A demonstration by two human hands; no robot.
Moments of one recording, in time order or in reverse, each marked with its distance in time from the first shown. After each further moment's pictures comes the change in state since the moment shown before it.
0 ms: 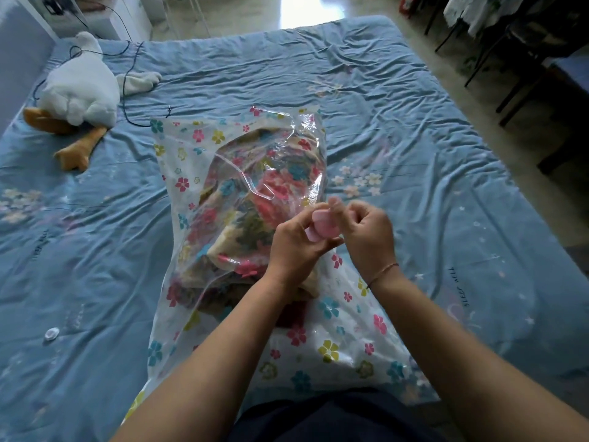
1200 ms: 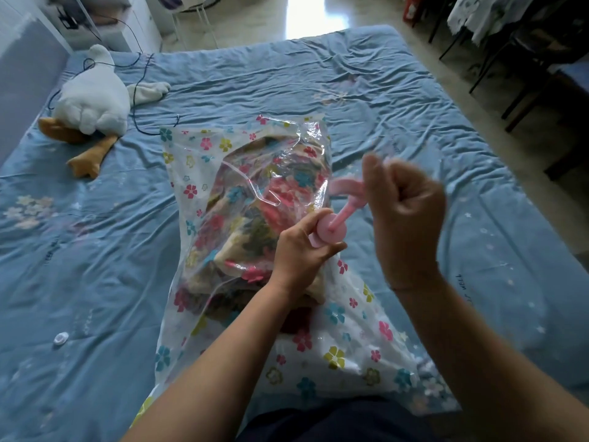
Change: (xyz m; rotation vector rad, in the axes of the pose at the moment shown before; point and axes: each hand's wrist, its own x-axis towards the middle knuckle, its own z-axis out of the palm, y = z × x) left_hand 0.002 0.003 -0.005 0.008 0.028 -0.005; right_hand 0.003 -0.051 -0.016 0.215 0.133 -0.252
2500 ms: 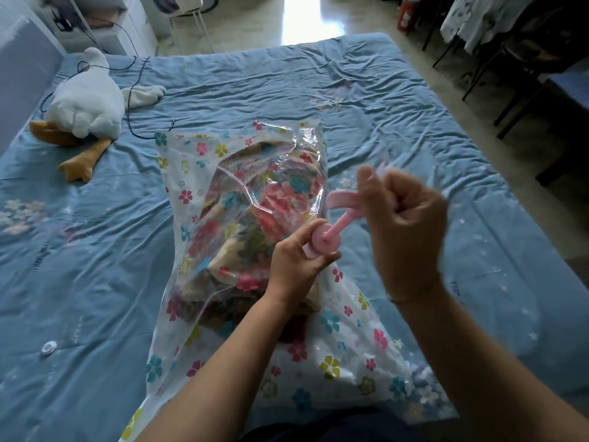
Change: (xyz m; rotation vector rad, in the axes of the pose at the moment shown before) left_hand -0.002 -0.006 0.002 -0.021 -0.001 -0.012; right_hand -0.001 -0.006 0.000 -0.020 -0.042 0.002
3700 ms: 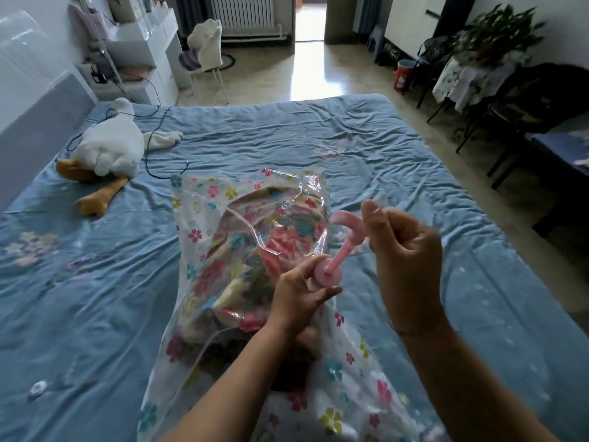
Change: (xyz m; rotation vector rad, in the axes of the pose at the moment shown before) left_hand 0.020 0.001 -0.010 0.041 -0.034 0.001; right_hand 0.024 -0.023 0.001 0.090 0.015 -0.062
